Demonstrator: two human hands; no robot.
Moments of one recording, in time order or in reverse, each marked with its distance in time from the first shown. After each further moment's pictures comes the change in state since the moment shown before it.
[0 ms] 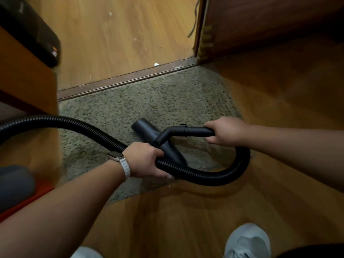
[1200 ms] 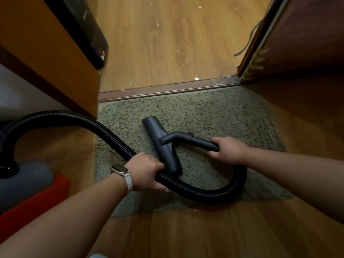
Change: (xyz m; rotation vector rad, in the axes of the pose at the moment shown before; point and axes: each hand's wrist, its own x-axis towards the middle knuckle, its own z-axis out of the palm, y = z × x) left_hand -0.037 -0.094 0.042 0.035 0.050 -0.025; right_hand 0.104 -0.062 0.013 0.129 0.007 0.031
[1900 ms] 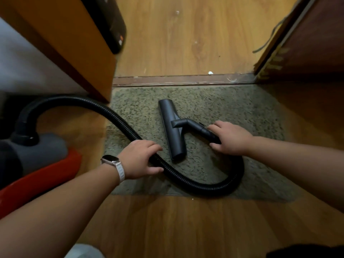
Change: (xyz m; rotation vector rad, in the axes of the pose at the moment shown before) left_hand -0.042 0.008 -0.017 -0.239 0.117 -0.206; right_hand -0.006 -0.014 -0.038 -0.255 0.029 -0.308
